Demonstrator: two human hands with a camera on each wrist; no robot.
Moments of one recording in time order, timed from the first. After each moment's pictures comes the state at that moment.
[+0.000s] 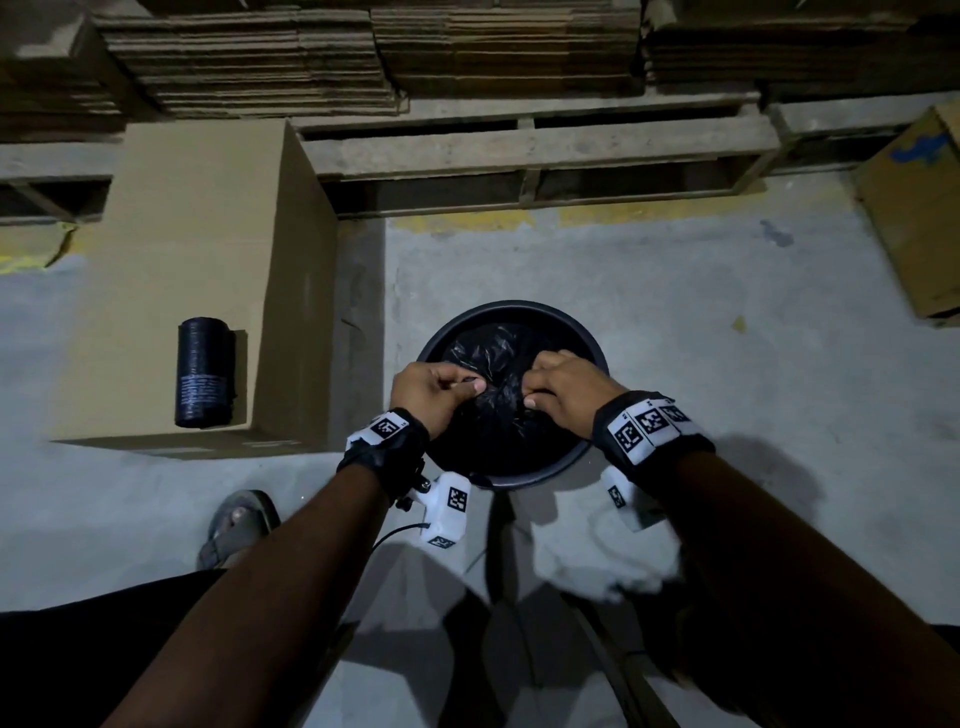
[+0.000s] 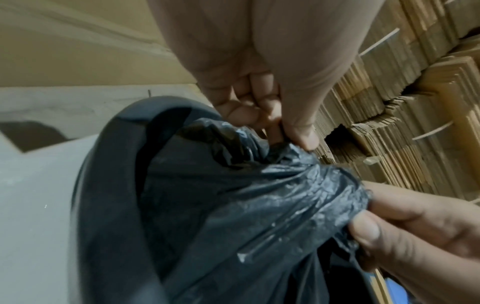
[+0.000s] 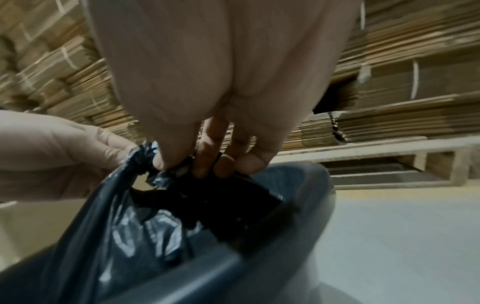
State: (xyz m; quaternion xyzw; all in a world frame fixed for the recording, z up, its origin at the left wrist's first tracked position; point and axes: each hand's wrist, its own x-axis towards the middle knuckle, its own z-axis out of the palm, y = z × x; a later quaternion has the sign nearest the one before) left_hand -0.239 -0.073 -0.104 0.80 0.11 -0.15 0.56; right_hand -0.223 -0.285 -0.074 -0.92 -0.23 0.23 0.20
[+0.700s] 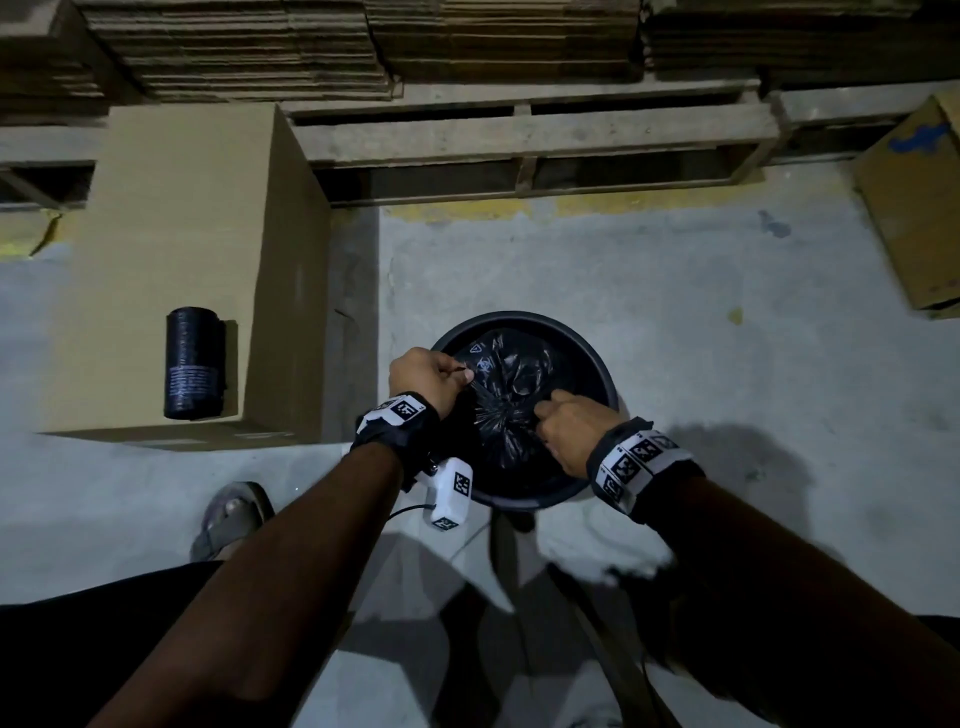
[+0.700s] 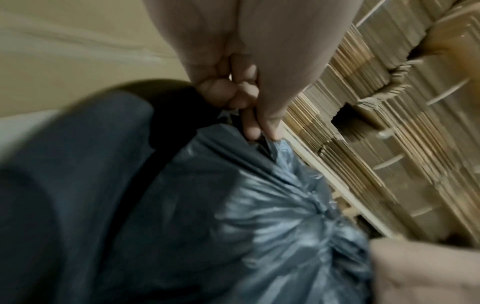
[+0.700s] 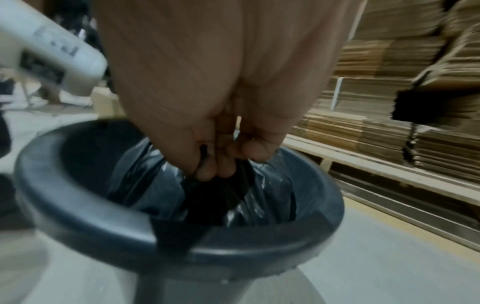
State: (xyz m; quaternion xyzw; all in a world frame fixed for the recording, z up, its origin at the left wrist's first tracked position) left_hand -0.227 -0.082 -0.112 0.89 0.17 -0.13 0.40; right_hand -0.261 -0.287 -0.083 -0.89 -0.32 0.31 -0.04
